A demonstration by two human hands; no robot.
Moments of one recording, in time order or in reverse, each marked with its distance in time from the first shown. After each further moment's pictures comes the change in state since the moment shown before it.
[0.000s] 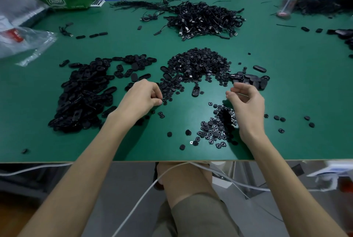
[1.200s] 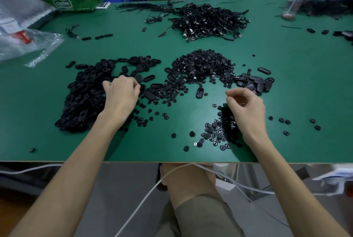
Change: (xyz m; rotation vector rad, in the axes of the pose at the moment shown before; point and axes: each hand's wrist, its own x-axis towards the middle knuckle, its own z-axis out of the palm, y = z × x) left_hand 0.007 -0.041 -0.011 0.226 0.368 -0.148; right_hand -0.005 -0.004 0.001 -0.149 -0.094 -0.100
